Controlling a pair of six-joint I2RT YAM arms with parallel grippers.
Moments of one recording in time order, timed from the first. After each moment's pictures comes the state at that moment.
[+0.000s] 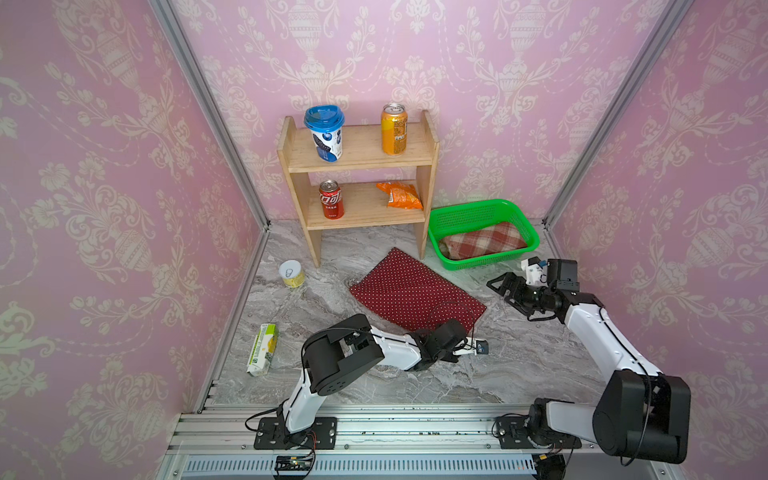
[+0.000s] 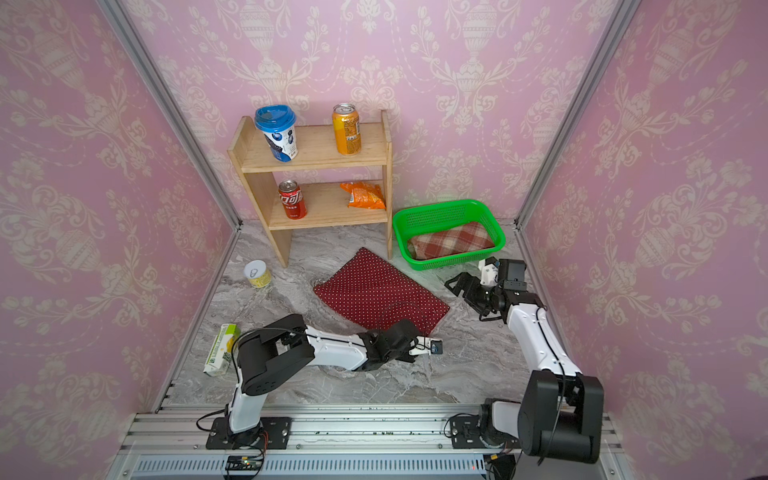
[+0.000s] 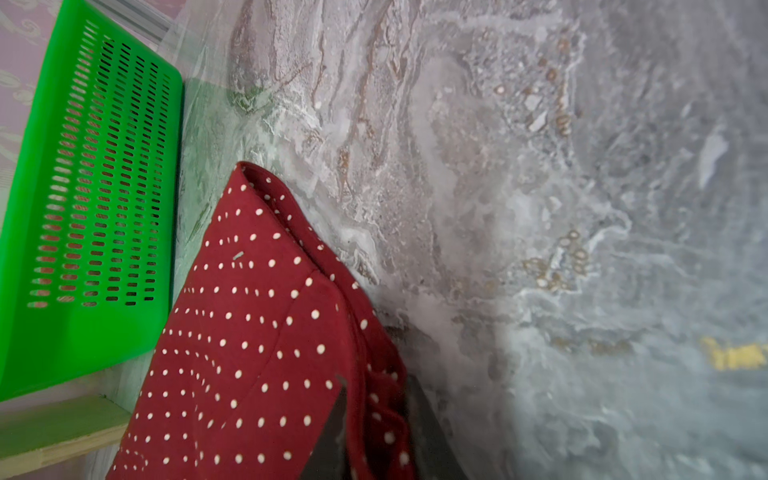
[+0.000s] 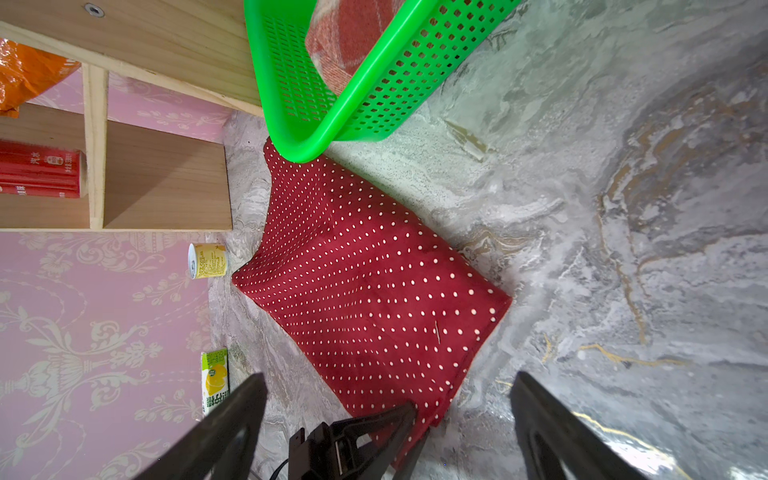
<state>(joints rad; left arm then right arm) -1.11 2.04 1.07 0.27 -0.21 0.69 -0.16 1.26 0.84 -0.46 -0.60 0.48</state>
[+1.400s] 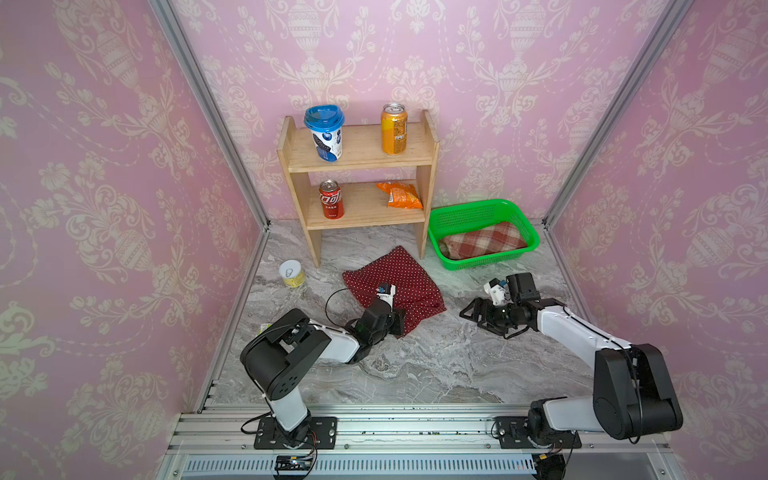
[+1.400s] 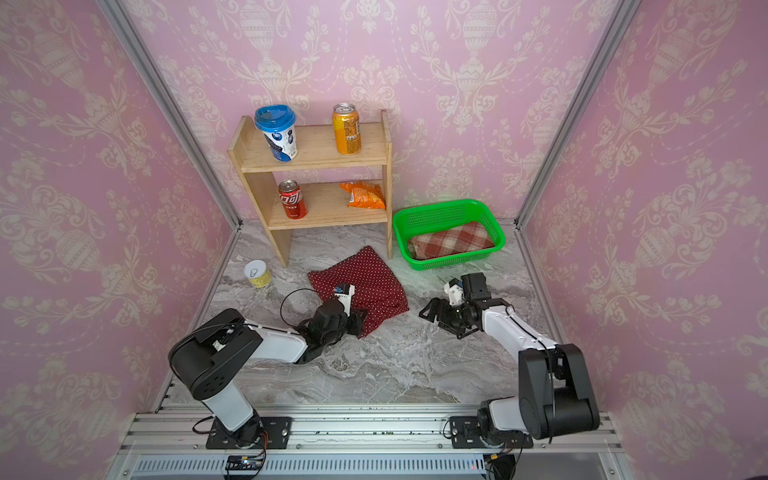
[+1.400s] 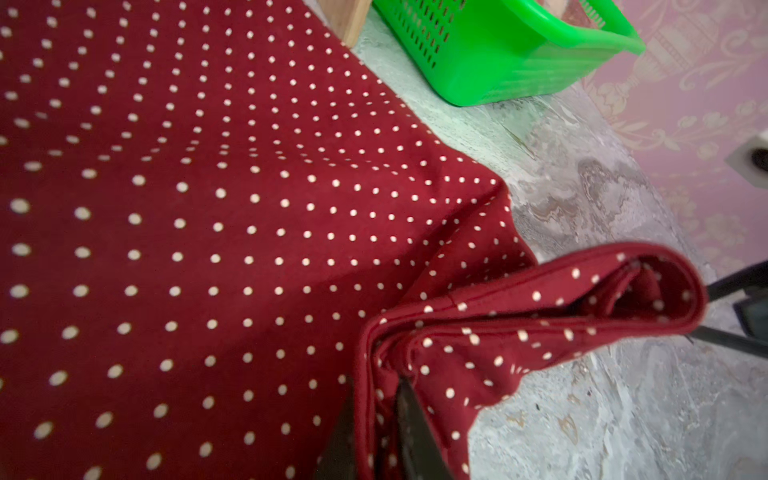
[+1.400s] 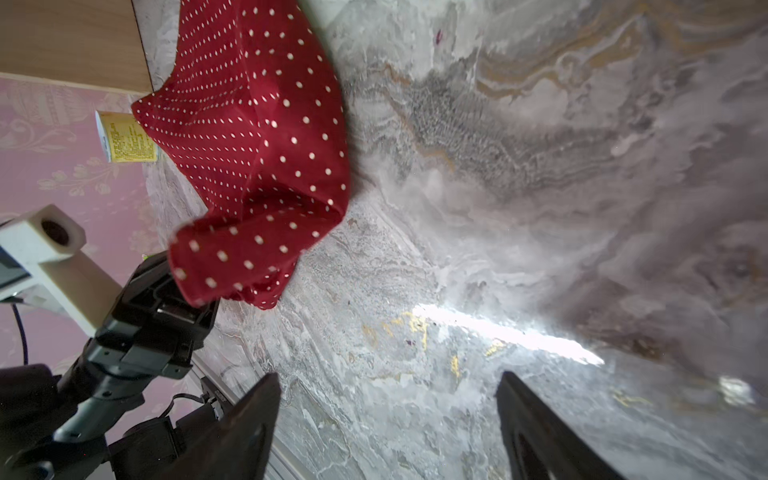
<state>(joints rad) -0.68 1.75 0.56 0.64 0.00 -0.60 0.11 1.39 0.71 -0.42 -0.57 0.46</state>
